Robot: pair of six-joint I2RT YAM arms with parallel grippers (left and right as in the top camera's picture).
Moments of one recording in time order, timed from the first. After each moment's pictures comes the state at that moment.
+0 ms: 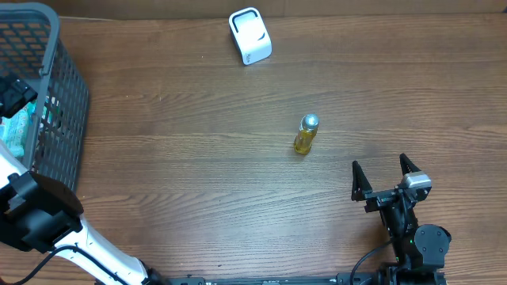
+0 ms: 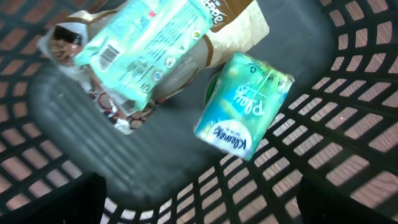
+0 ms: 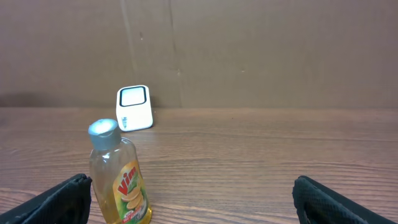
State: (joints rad) left arm 0.64 2.10 2.26 -1.45 -0.03 -0.23; right arm -0.06 0.01 0.02 -0.01 -0.23 0.07
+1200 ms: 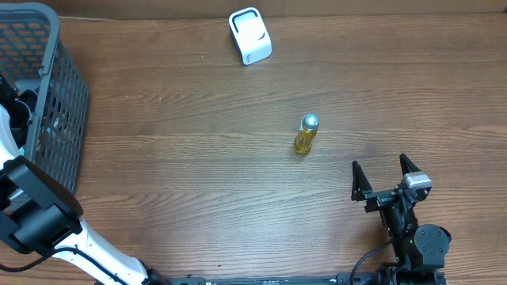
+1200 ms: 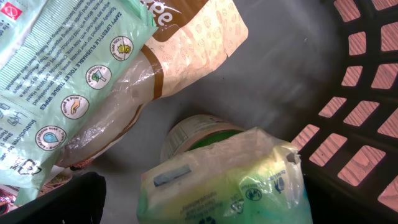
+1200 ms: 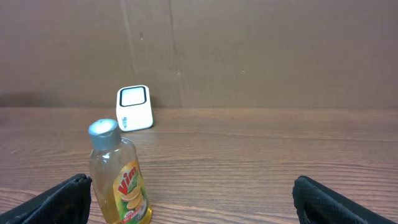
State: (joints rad) left arm 0.65 2.08 1.82 -0.97 0.12 -0.18; right arm -0.06 0.01 0.02 -0.01 -0.23 0.07
